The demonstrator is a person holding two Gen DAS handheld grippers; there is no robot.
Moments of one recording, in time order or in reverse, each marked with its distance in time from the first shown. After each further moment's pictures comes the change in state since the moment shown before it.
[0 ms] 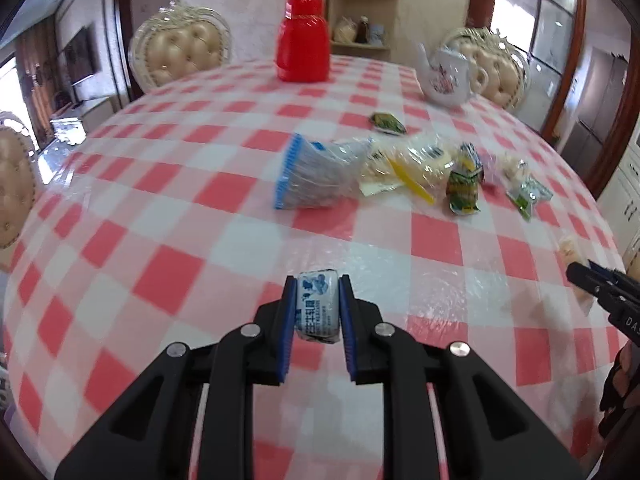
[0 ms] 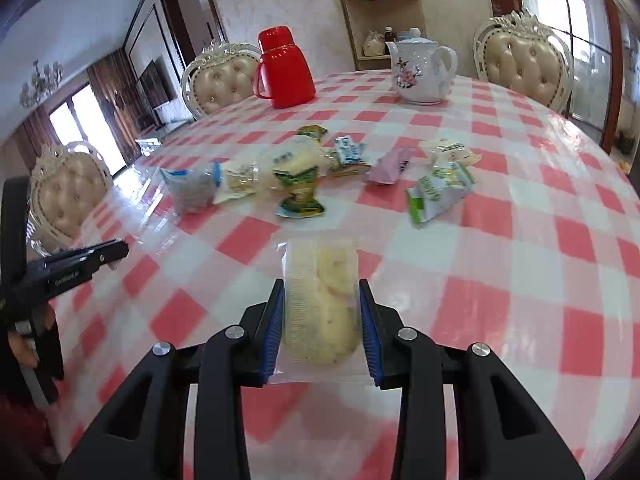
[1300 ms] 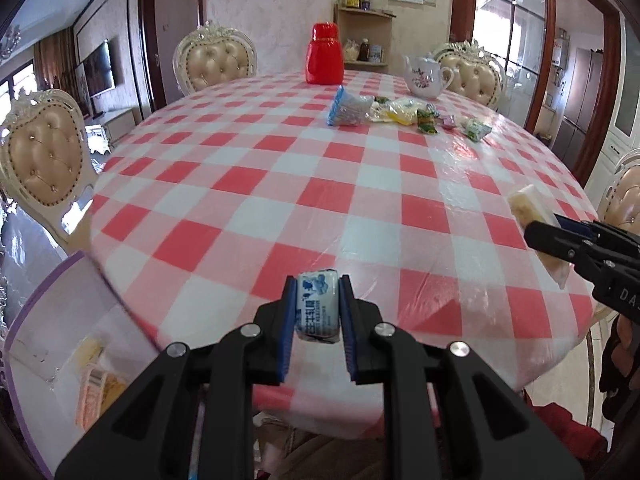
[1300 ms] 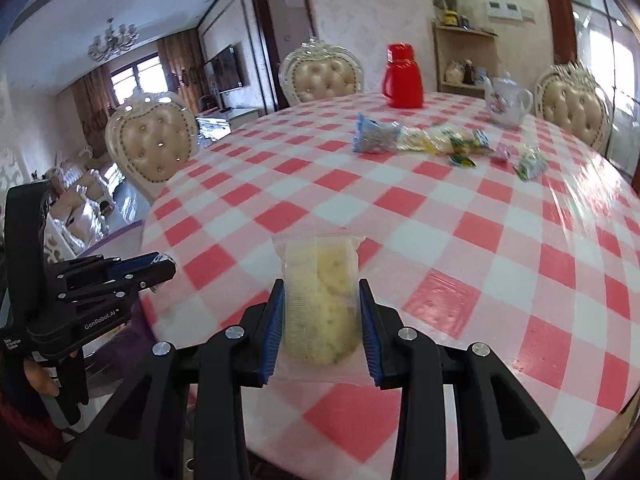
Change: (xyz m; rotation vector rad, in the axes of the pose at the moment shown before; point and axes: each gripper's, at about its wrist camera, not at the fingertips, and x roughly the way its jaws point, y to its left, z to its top) left arm -0.188 0.057 -0.213 0.026 -0.100 0.019; right arm -0.134 0.194 -0.161 -0.216 -0.056 0.120
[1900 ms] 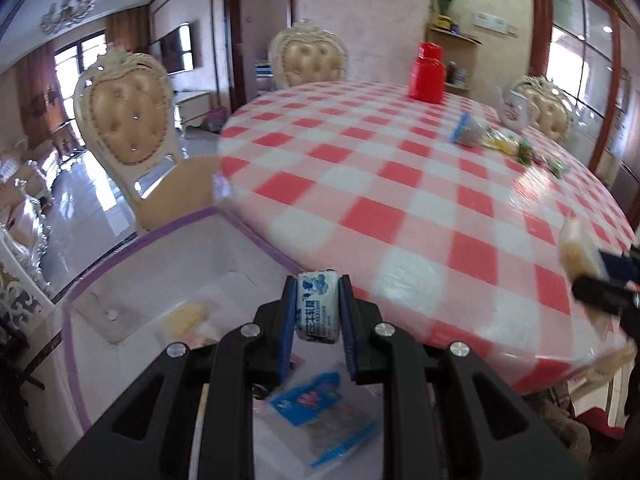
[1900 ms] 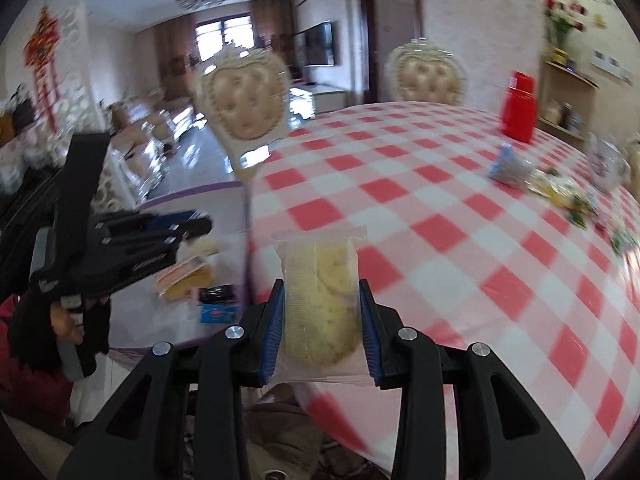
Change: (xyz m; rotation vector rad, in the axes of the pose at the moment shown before) left arm -0.043 0.132 -0.037 -0.178 -0.032 0.212; right arm 0.027 0.142 0.008 -0.272 0.063 0.205
